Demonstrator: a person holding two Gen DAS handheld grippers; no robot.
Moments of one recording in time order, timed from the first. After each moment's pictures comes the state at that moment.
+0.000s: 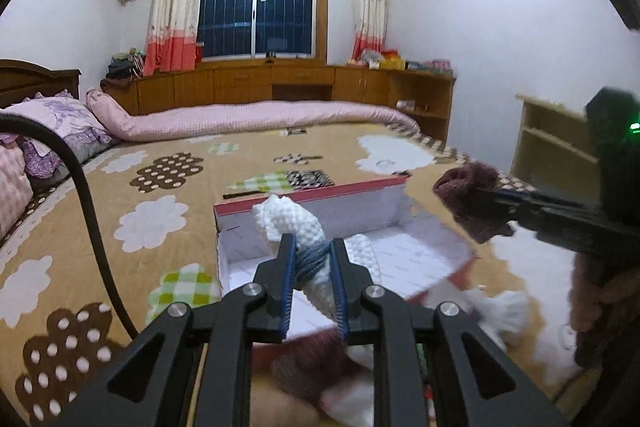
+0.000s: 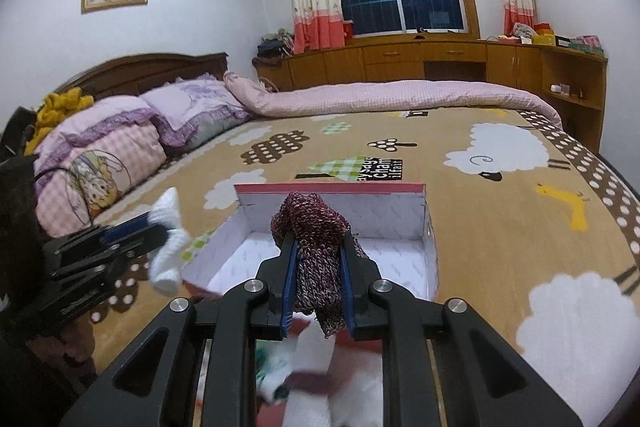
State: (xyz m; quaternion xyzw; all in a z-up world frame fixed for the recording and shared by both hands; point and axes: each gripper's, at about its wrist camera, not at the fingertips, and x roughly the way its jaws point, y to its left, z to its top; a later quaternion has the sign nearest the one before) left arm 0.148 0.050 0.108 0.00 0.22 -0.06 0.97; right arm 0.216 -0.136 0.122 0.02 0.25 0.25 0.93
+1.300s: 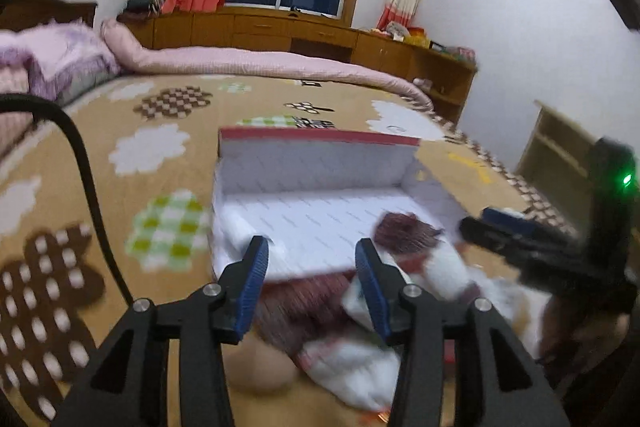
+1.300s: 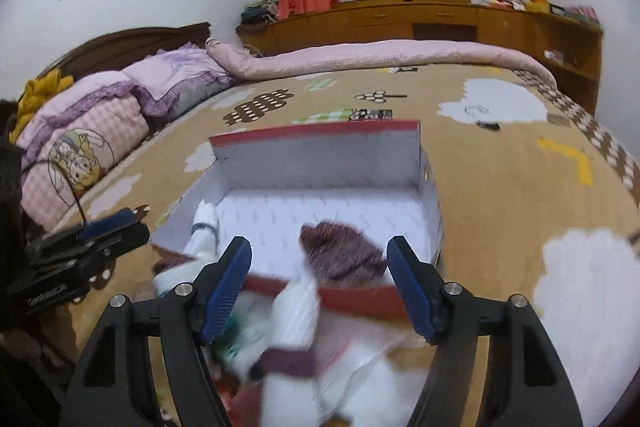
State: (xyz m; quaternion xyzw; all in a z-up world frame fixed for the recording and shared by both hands) left arm 0.155 0.059 0.074 -0.08 0.30 -0.04 0.95; right arm 0.216 -0.134 0.079 0.03 0.32 0.23 0.92
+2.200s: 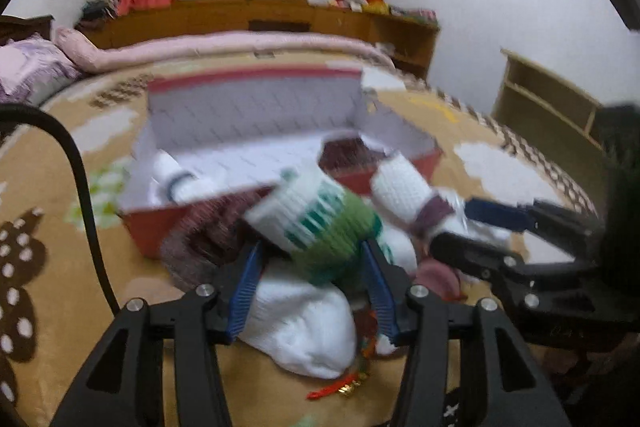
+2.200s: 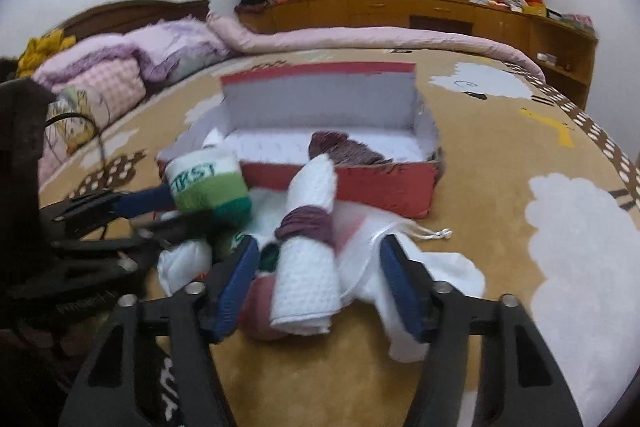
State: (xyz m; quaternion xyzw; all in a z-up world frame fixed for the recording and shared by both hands) left arm 0.143 0.002 0.027 -0.02 0.33 -0.10 0.94; right arm 0.158 -0.131 0.041 -0.03 0.33 0.21 0.92
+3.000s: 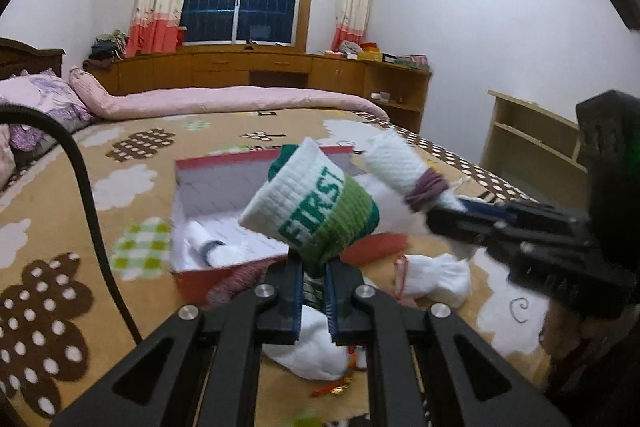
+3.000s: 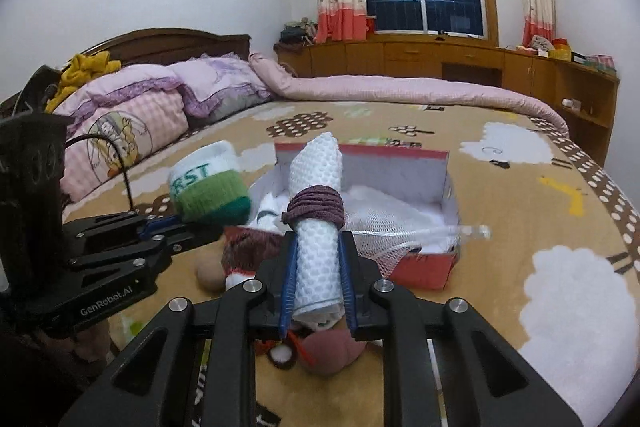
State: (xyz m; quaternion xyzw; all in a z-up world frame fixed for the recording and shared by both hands) left arm 0.102 0.018 0.089 -0.03 0.24 -0.10 0.97; right arm 0.139 -0.128 0.111 -0.02 0.25 0.27 0.93
